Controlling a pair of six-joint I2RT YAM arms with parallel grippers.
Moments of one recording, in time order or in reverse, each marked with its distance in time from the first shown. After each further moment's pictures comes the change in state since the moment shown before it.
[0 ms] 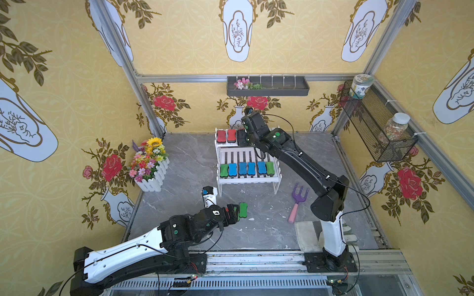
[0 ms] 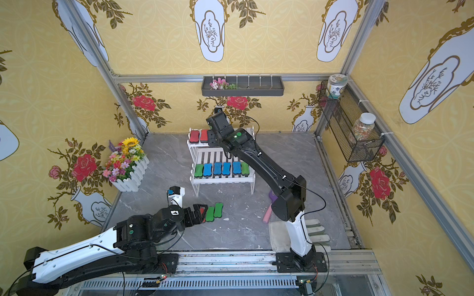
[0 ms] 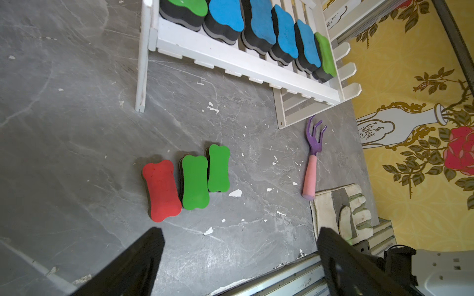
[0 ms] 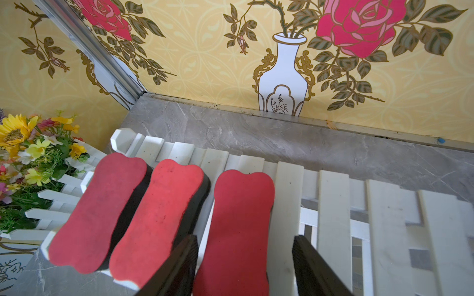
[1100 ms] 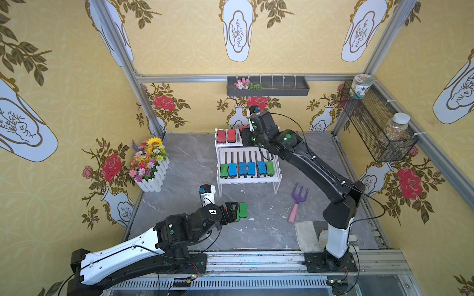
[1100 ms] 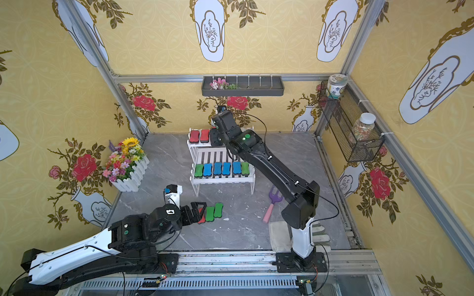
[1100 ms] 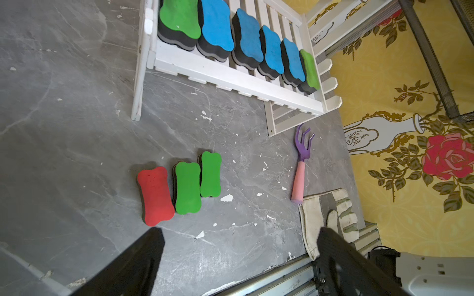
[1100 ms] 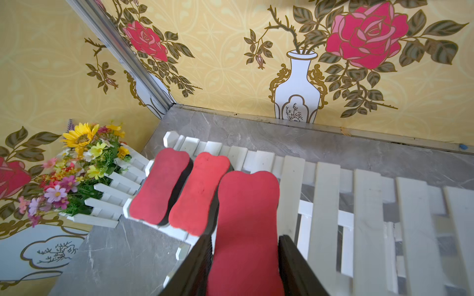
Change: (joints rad) left arm 0.000 -0.031 0.037 -0.018 -0.021 -0.003; right arm 0.014 -0.216 -0.225 0.100 -0.087 0.024
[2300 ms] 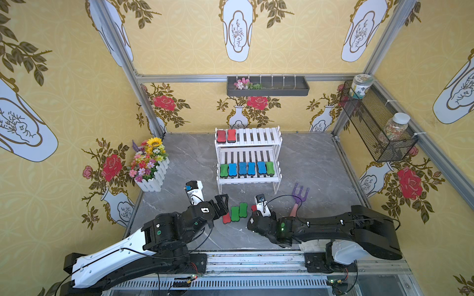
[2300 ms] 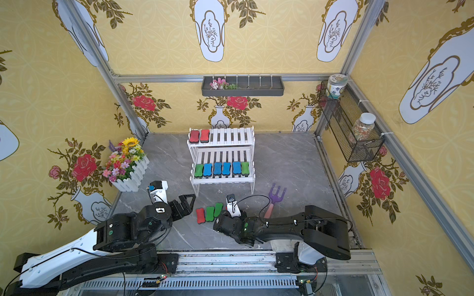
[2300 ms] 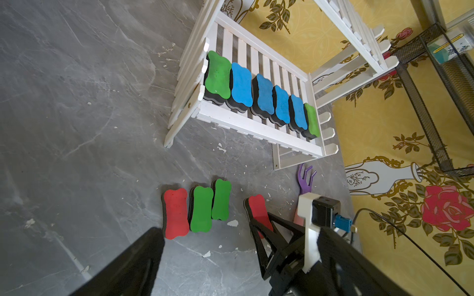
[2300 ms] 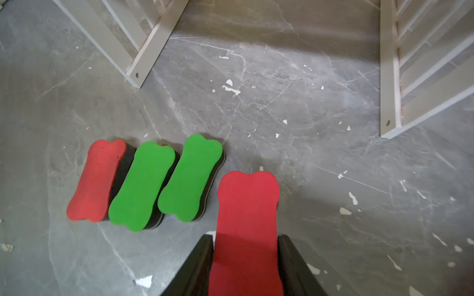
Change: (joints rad) left arm 0.003 -0.019 0.119 -0.161 -0.147 -0.076; right arm 0.512 -0.309 -1.311 0.566 0.407 0.459
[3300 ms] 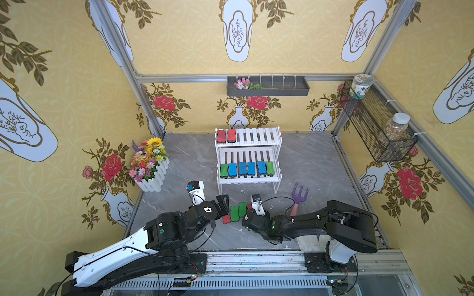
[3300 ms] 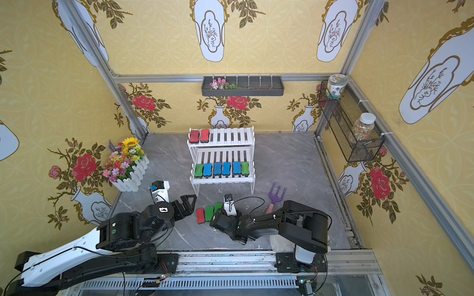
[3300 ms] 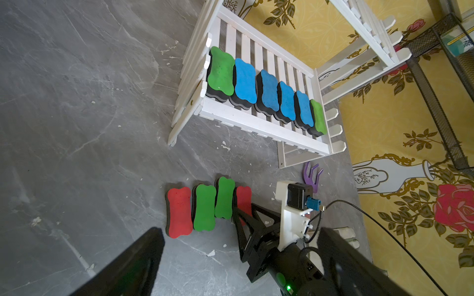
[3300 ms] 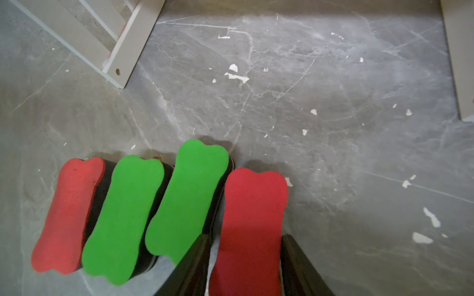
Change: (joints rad) left arm 0.000 0.024 0.000 -0.001 0.002 0.001; right arm -0.022 0.143 0.023 0.141 -0.053 0.053
